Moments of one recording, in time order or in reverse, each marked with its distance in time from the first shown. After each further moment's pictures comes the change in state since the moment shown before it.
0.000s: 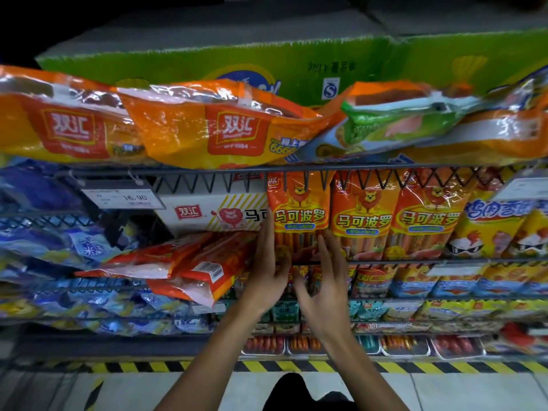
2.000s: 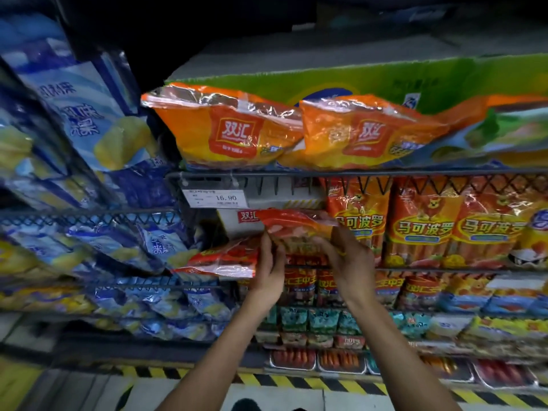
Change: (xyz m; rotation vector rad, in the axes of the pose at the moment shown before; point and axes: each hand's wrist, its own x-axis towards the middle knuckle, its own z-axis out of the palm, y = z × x) left_hand -0.020 -0.040 -0.094 -0.186 0.090 -0.299; right_hand 0.045 -0.059 0.038 0.033 0.003 -0.101
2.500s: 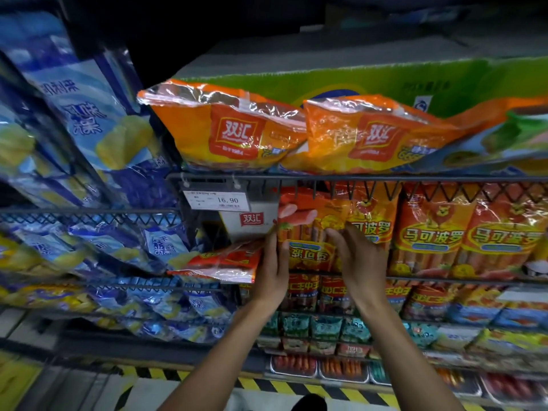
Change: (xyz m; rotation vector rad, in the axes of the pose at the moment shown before) left_hand 0.006 0.001 0.008 0.085 0.097 0.121; right_hand 0.016 0.001 -0.005 -0.107 0.051 -0.090
